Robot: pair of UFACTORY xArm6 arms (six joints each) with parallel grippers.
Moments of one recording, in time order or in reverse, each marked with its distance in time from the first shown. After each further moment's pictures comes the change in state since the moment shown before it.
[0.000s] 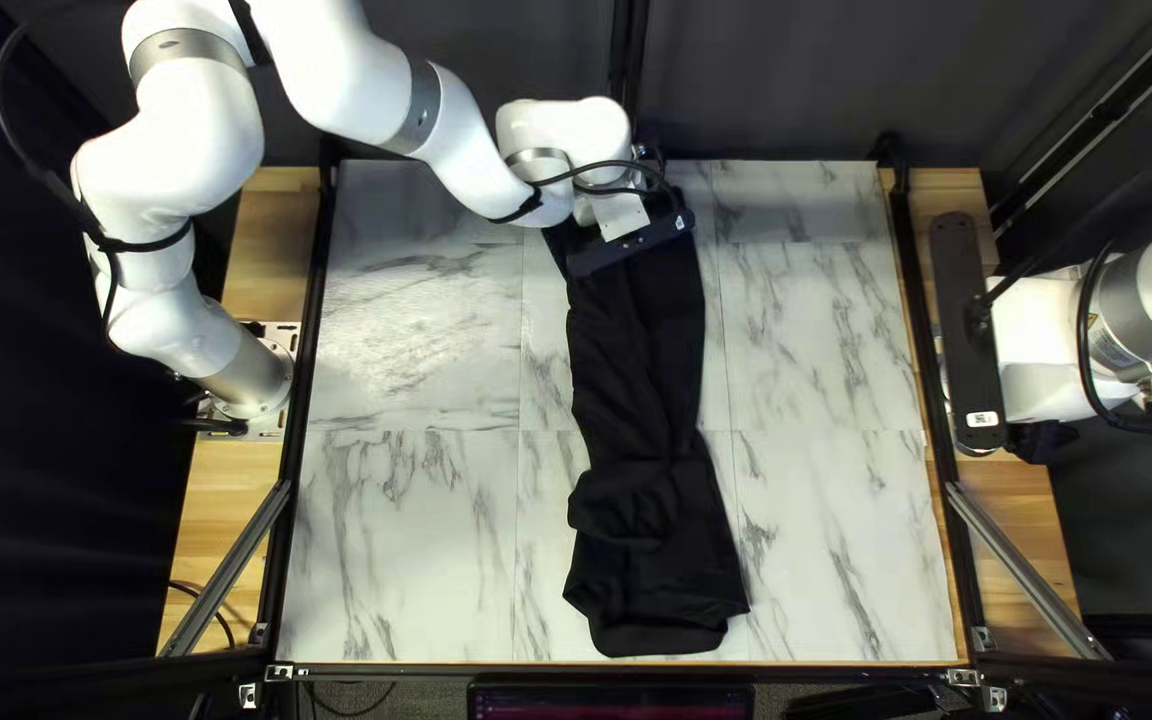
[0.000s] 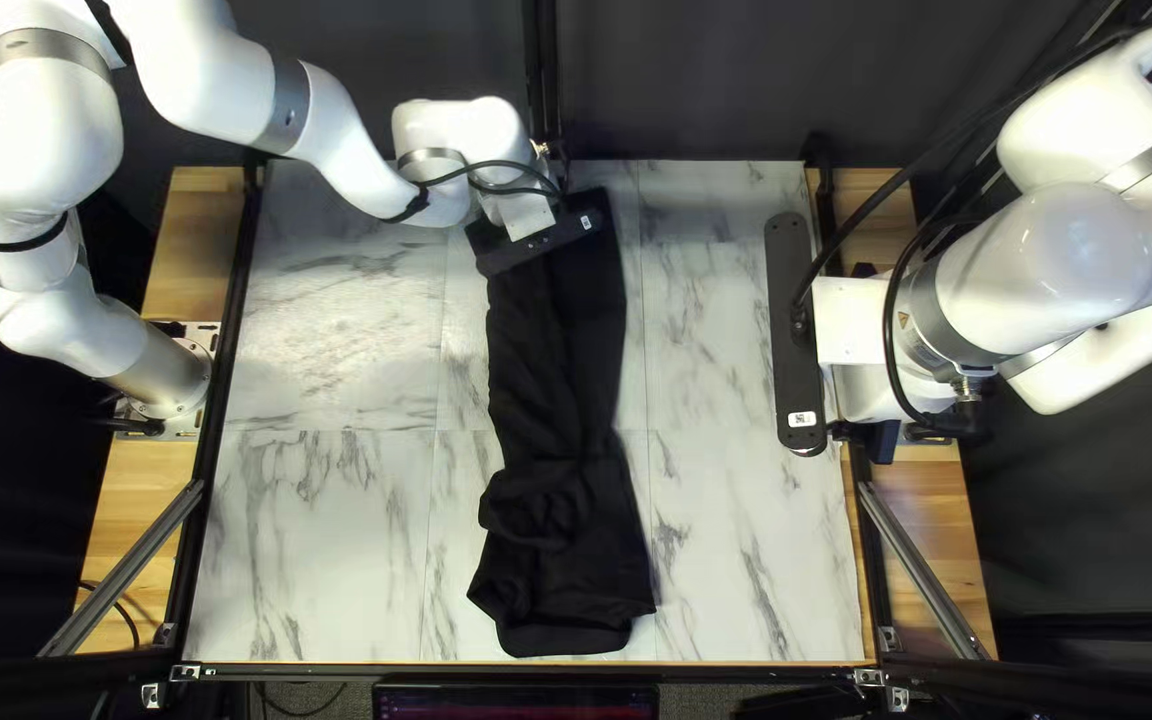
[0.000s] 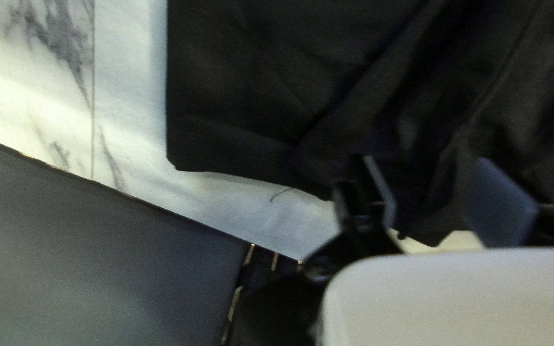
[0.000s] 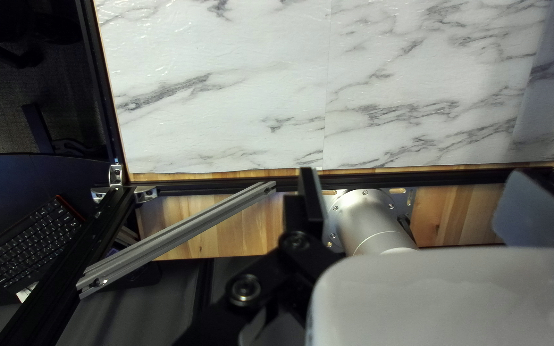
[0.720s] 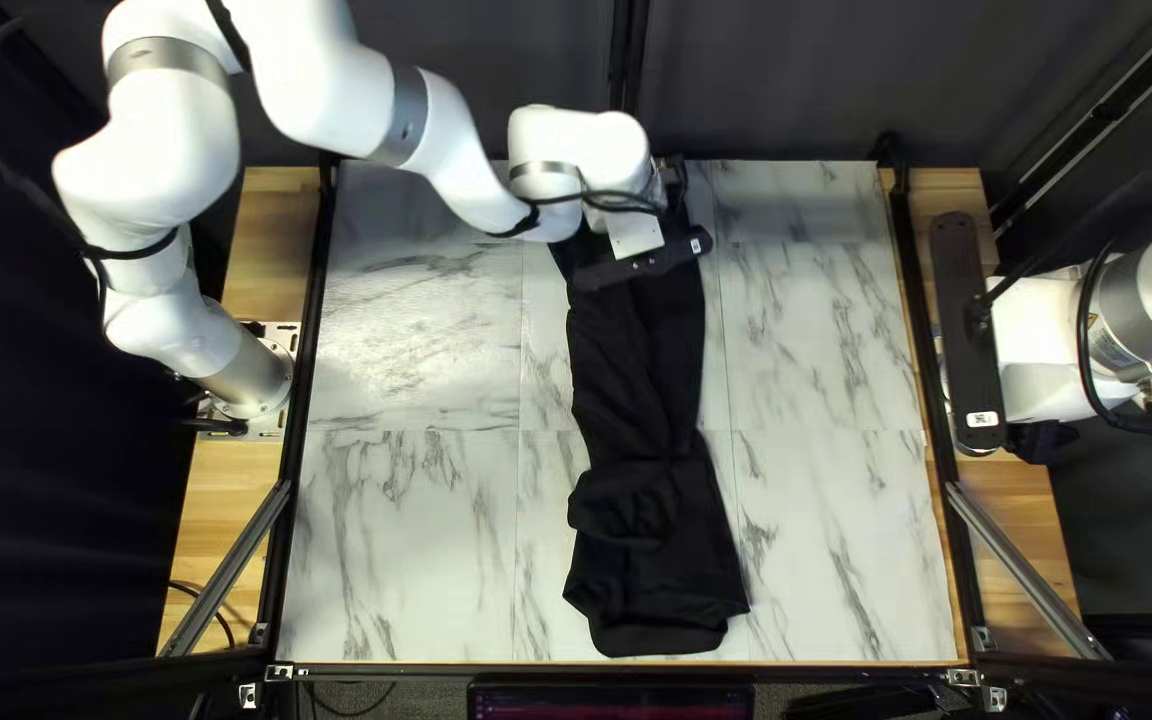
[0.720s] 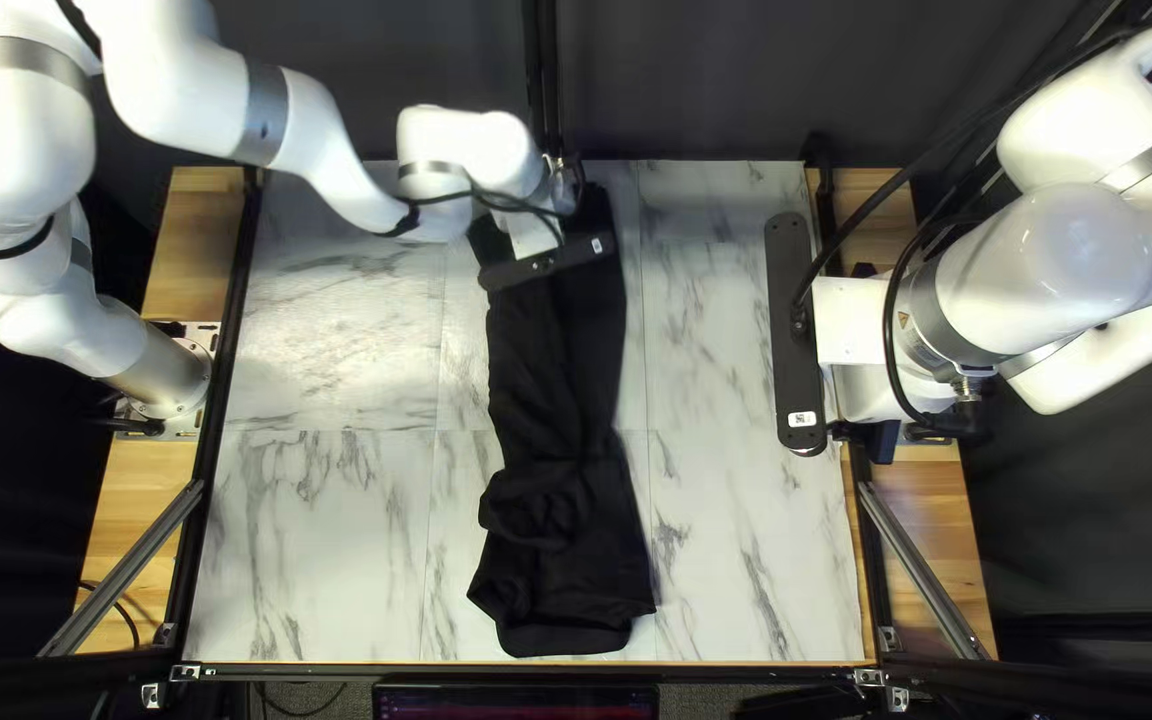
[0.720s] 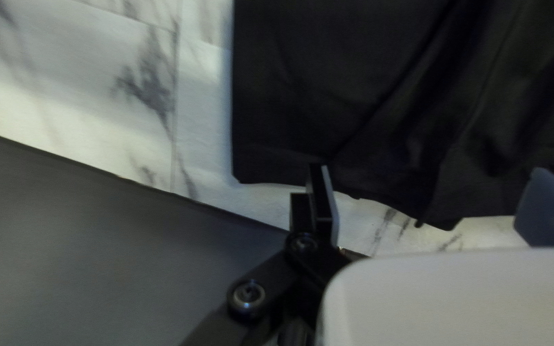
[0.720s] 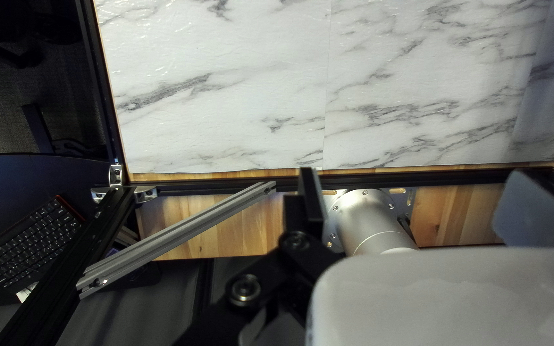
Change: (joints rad) left arm -0.019 0.023 -0.052 0.003 0.002 0.054; right arm 0.000 0.000 0.000 0.000 0.000 0.000
